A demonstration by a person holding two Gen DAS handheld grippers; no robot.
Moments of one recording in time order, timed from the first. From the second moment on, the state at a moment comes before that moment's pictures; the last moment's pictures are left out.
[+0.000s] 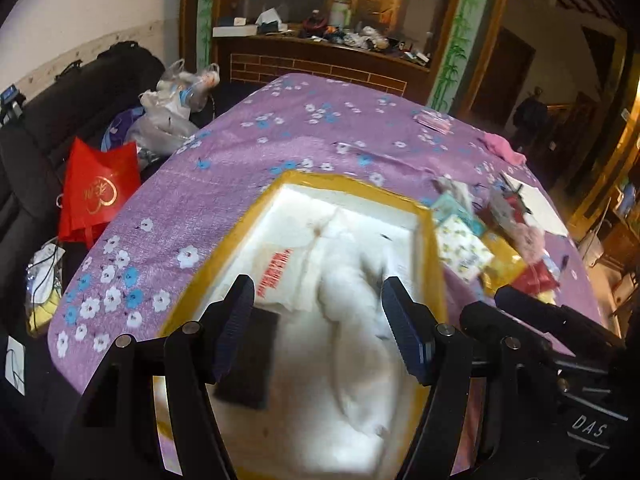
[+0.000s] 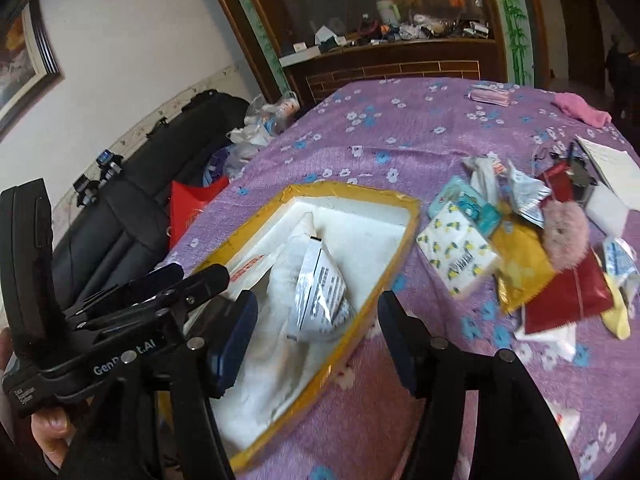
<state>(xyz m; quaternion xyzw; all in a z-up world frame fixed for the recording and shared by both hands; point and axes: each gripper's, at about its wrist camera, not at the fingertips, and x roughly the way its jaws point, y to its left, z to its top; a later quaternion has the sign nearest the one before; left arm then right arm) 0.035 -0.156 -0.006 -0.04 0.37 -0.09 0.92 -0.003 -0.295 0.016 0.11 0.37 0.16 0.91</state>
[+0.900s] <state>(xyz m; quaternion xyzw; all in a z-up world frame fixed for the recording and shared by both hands) 0.057 -0.283 -0.019 -0.03 0.44 -0.25 0.86 -0.060 -0.459 -0.051 0.22 0.42 0.04 0.88</state>
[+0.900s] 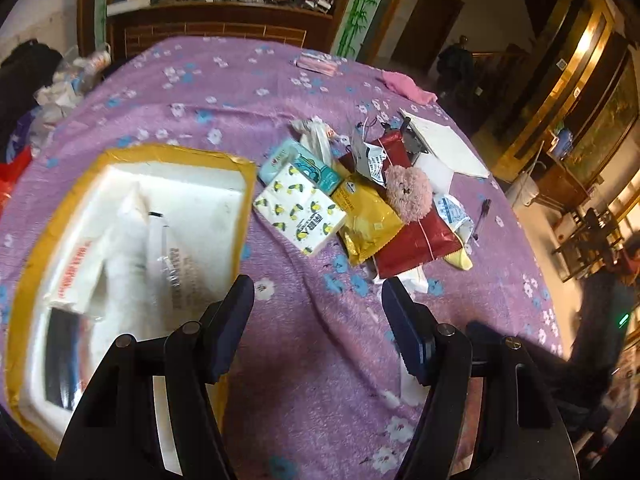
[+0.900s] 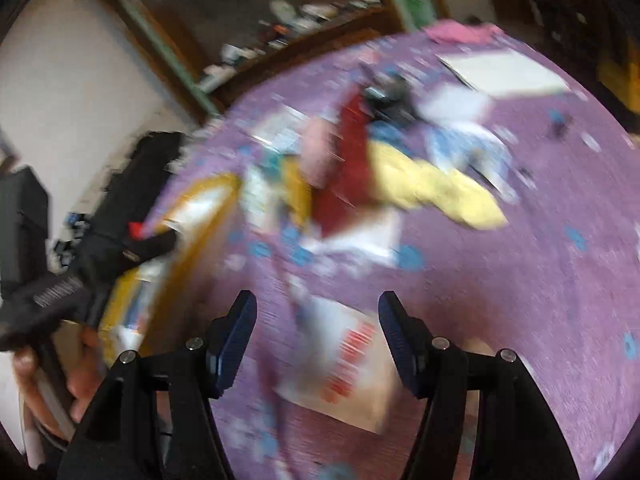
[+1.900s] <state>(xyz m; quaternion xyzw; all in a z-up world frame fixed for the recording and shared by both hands) 0.108 -0.310 -0.037 -0.05 0.51 -0.25 0.82 -0.071 -0.402 -0.066 0.08 0.43 0.01 0.90</state>
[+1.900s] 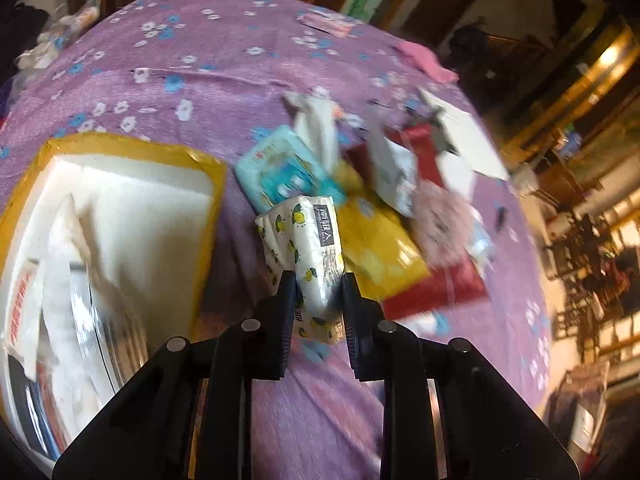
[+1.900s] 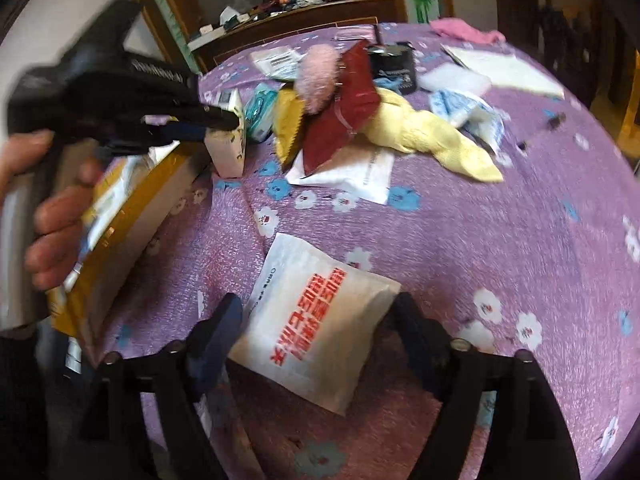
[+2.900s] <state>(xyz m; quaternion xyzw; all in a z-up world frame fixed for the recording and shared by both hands) -0.007 -0.131 0.054 -0.11 0.40 -0.20 0.89 -0.100 -0.373 0.041 0.15 0.30 0.13 0.93</state>
